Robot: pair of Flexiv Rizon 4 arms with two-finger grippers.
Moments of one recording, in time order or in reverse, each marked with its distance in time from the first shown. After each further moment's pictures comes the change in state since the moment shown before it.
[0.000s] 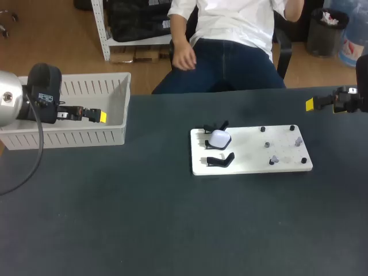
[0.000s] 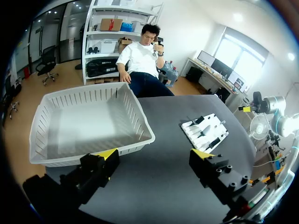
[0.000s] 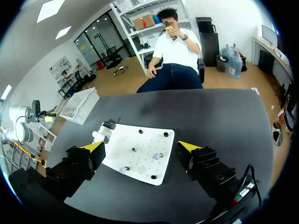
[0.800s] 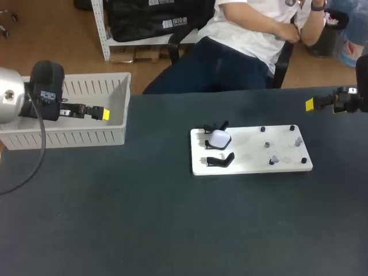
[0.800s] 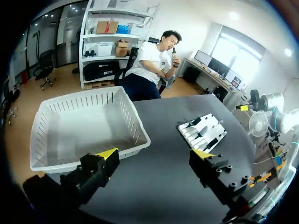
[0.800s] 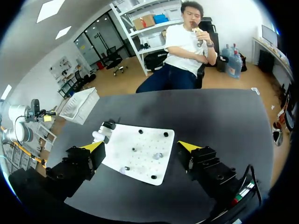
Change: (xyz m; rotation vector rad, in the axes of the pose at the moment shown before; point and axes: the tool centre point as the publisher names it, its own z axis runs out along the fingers) left arm -0.011 -0.013 0.000 0.021 -0.019 0.059; right arm 0.000 0.000 0.000 0.000 0.000 0.000
